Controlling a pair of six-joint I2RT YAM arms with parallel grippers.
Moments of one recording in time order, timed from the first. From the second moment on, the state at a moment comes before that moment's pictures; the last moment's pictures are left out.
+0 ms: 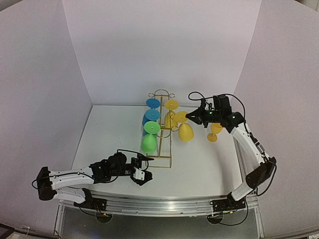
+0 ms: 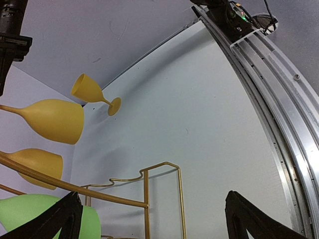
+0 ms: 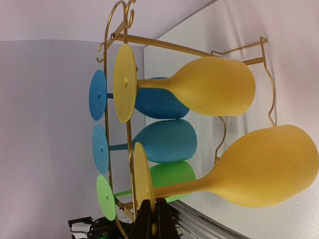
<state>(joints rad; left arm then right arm) -1.12 1.17 0.74 0.04 0.21 0.85 0.40 1.60 1.70 -0.68 -0.60 1.01</state>
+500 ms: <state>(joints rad) -1.09 1.18 0.82 -0.02 0.29 0.61 0.39 1.41 1.55 -0.68 -0.51 0.96</state>
